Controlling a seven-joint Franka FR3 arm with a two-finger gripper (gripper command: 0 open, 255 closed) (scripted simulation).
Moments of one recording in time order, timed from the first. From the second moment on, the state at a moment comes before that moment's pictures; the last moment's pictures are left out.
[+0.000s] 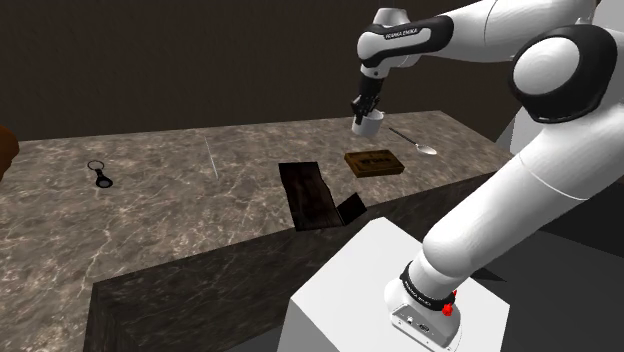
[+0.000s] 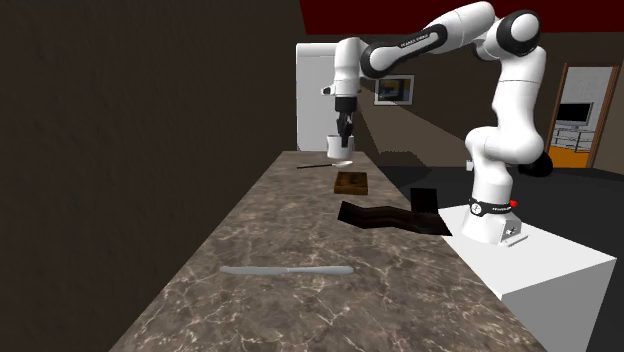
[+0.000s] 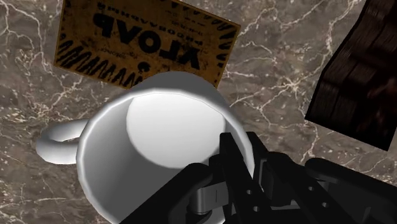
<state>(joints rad) -0.22 -0.14 -0.25 -2.08 -0.08 1.96 -0.28</state>
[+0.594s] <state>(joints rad) -0.29 -0.27 -0.33 -2.22 -0.13 1.98 -0.40</state>
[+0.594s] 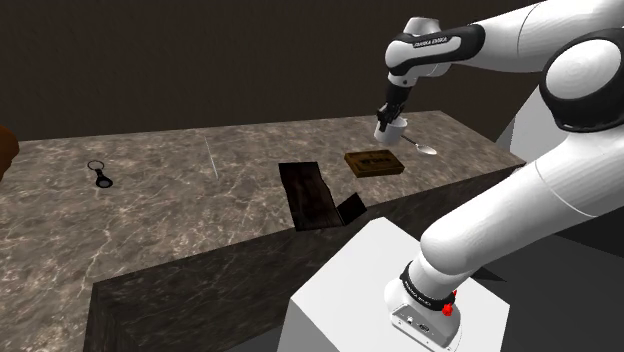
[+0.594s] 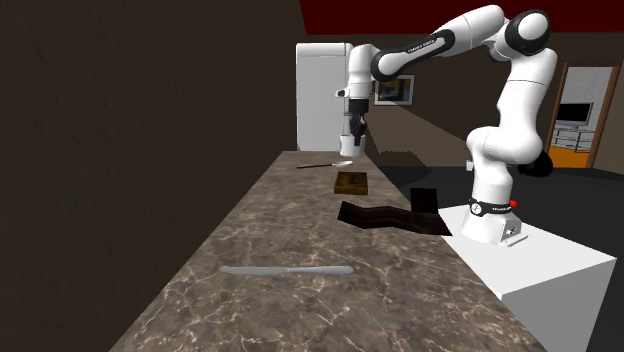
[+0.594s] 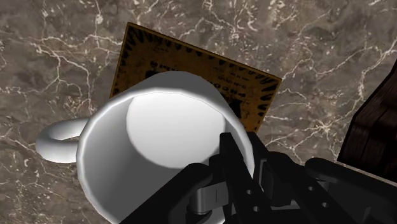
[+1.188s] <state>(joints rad) -0.29 -0.24 -0.34 -2.32 -0.13 2.11 -0.40</state>
